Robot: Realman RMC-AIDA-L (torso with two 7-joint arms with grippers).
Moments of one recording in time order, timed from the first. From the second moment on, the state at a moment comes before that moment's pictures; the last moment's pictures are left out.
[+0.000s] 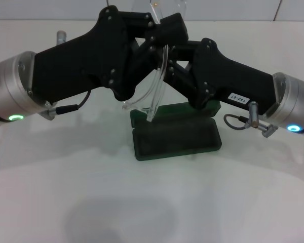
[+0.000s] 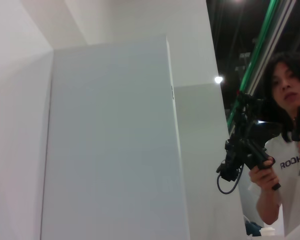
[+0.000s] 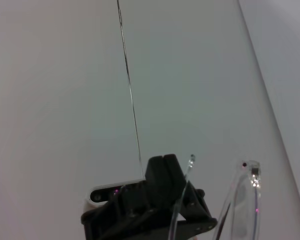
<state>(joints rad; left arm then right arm) -0.50 -2.09 1.24 0.68 1.06 1.83 -1.12 0.57 2.03 -1.89 -0.50 -0.44 -1.54 0.93</state>
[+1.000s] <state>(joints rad) -0.50 -2.09 1.24 0.66 1.06 1.83 -1.12 0.57 2.03 -1.90 -0.50 -0.47 -1.58 0.93</state>
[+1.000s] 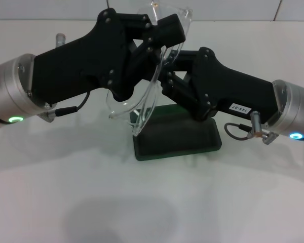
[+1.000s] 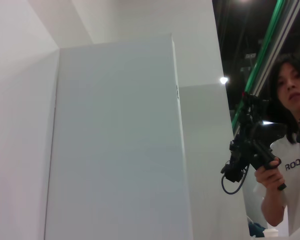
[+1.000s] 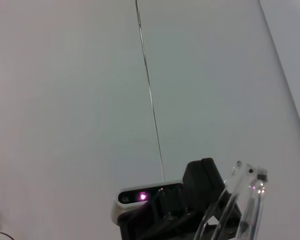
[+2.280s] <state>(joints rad) -0.49 -2.09 1.23 0.64 1.06 1.83 -1.11 0.55 2.02 -1.86 -0.49 -0.46 -1.57 0.92</state>
